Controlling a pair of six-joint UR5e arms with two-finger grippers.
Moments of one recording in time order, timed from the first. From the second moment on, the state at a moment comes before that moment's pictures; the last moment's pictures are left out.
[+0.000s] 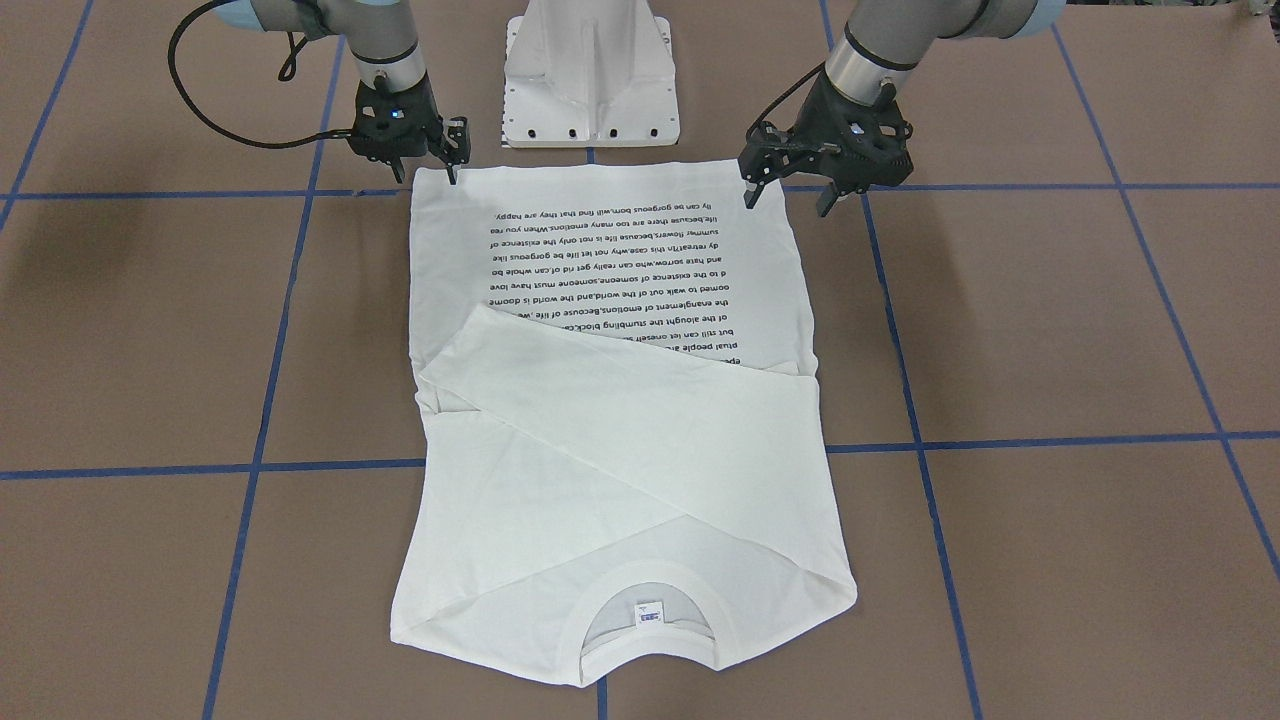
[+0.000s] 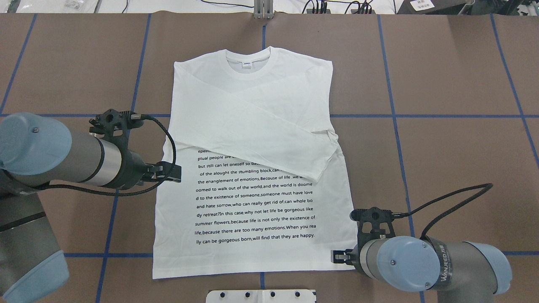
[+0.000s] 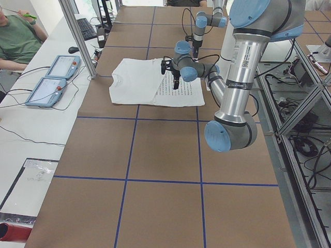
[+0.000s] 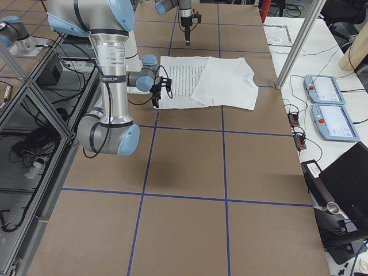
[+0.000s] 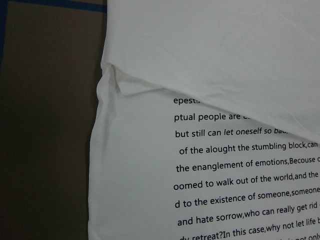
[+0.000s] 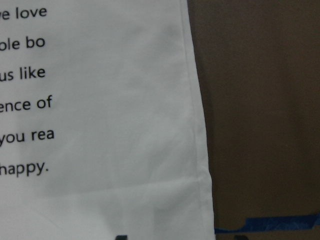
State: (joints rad) left arm -0.55 -1.80 -2.12 -1.78 -1.91 -1.29; right arm 0.13 -1.45 2.09 -1.45 1.61 1.53
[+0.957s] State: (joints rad) left arm -0.55 -1.80 -2.14 -1.78 -1.91 -1.29; right arm 0.14 -1.45 2.08 -1.45 1.65 1.53
